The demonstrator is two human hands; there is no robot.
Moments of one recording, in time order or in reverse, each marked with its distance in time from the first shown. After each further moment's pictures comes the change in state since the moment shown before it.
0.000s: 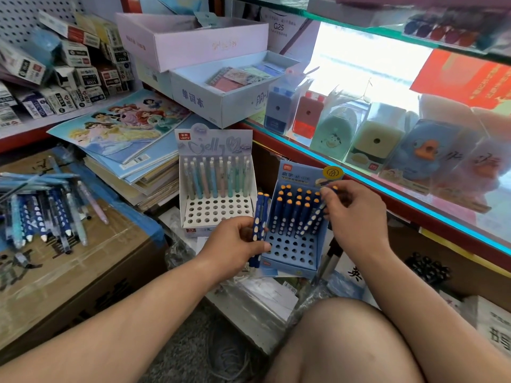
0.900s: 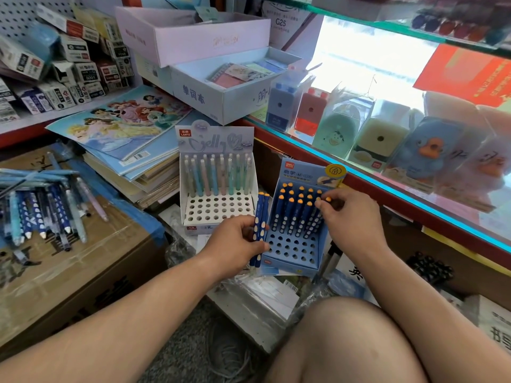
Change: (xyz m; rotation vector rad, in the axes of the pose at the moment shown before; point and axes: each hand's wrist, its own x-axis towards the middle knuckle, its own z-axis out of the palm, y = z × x) left_hand 0.002 0.000 0.001 0.012 -0.004 0.002; right_hand 0.004 0.007 0.005 -0.281 -0.080 0.000
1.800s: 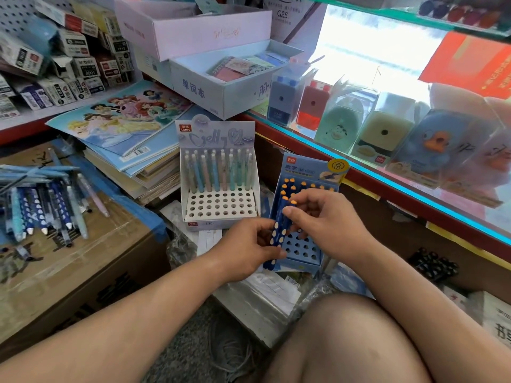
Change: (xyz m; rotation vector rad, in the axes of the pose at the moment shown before) left_hand -0.004 0.006 0.011 0.088 -0.175 0.071; right_hand -0.022 -0.032 0.003 0.358 -0.371 -0.149
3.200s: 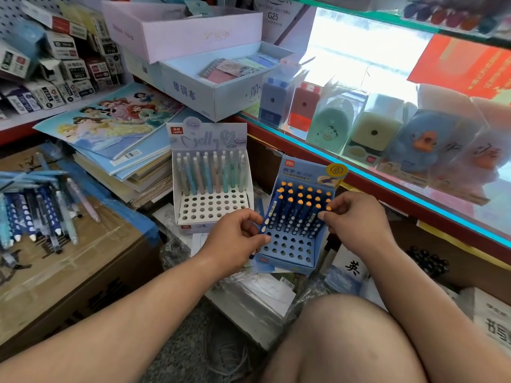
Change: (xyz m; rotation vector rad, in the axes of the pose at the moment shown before) left_hand 0.008 -0.009 -0.005 0.025 0.218 0.000; right_hand 0.006 0.047 -0.034 -0.208 0.293 0.322
